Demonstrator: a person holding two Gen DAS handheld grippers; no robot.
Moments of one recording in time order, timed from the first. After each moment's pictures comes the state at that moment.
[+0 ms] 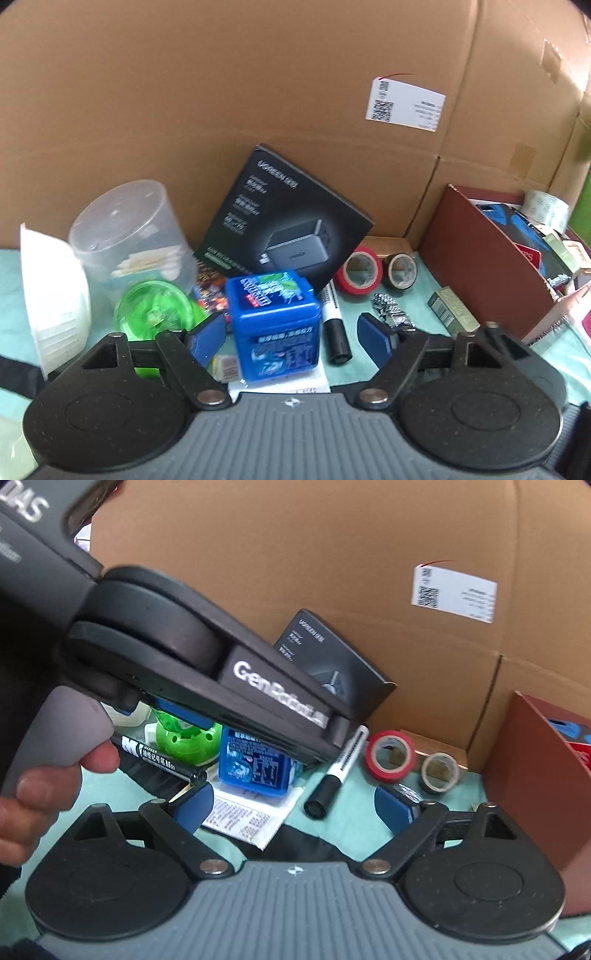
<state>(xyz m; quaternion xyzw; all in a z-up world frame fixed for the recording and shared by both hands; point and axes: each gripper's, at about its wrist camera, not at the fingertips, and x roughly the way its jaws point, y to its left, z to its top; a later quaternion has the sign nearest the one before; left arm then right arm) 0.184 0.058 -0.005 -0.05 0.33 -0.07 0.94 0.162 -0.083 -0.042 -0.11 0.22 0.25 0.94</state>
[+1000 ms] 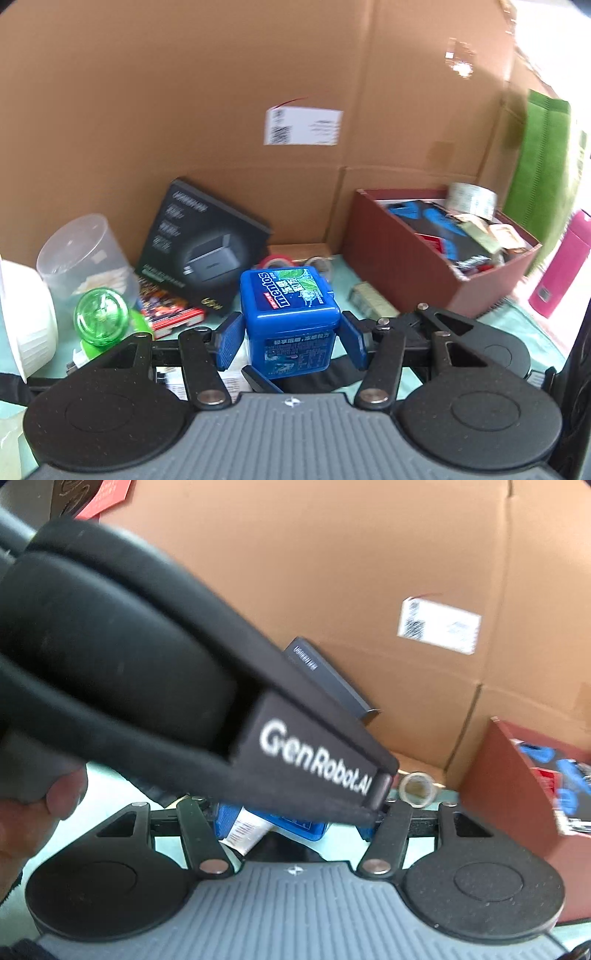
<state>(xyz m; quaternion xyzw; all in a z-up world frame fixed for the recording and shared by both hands) 0.132 0.018 0.021 -0.02 0.29 -0.15 0.95 0.128 -0.092 -0.018 -0.13 0.19 0.23 0.95</state>
